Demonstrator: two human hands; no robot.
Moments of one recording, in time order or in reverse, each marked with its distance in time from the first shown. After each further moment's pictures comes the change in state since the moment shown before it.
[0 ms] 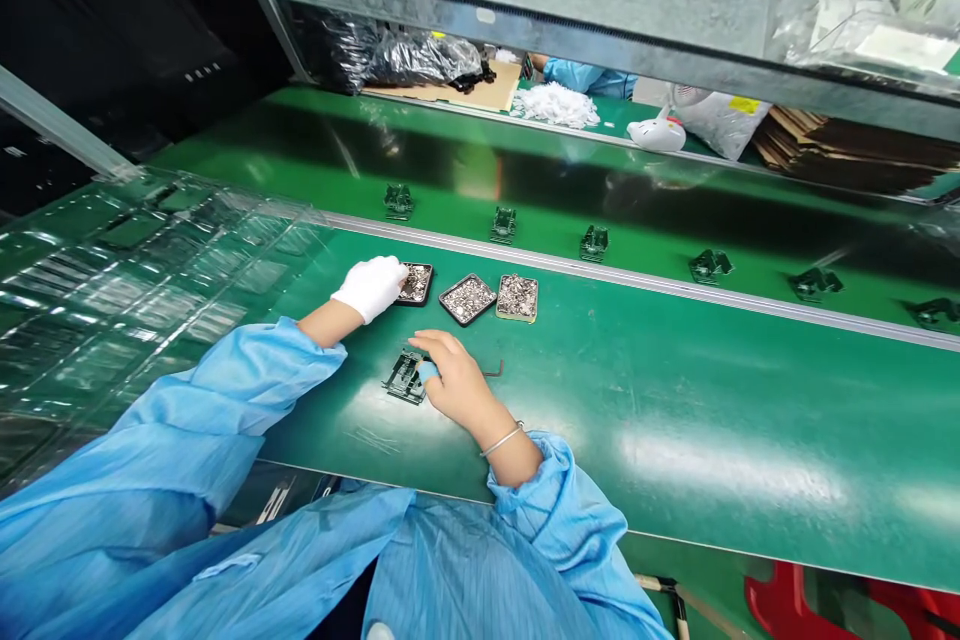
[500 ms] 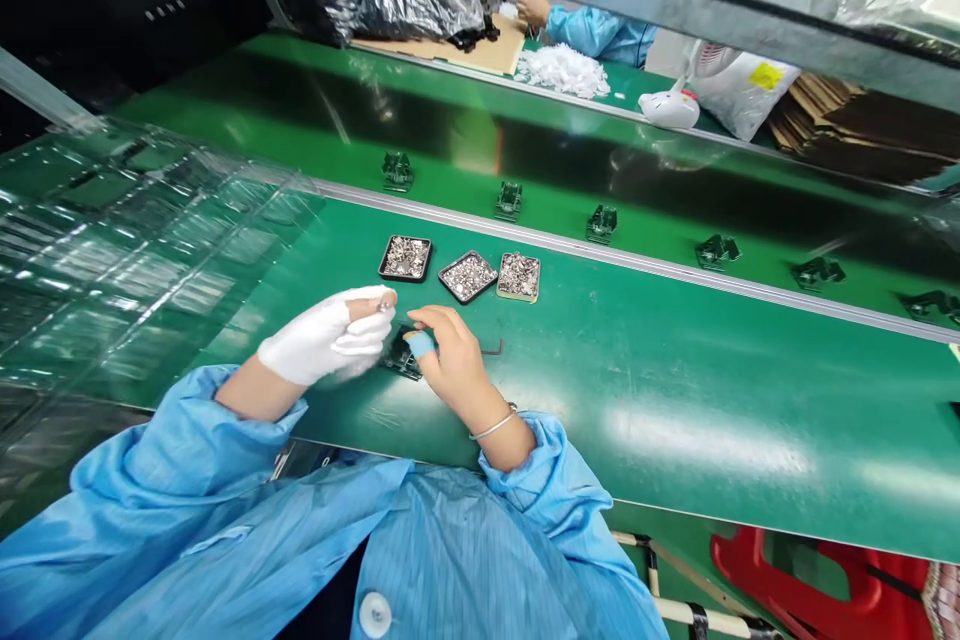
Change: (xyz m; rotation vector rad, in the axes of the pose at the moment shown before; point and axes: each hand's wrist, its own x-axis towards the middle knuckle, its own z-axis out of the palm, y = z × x) left_hand -0.118 0.044 -0.037 -1.694 -0.505 -0.168; right_hand 0.002 -0.022 0.000 -0.022 0.231 0.022
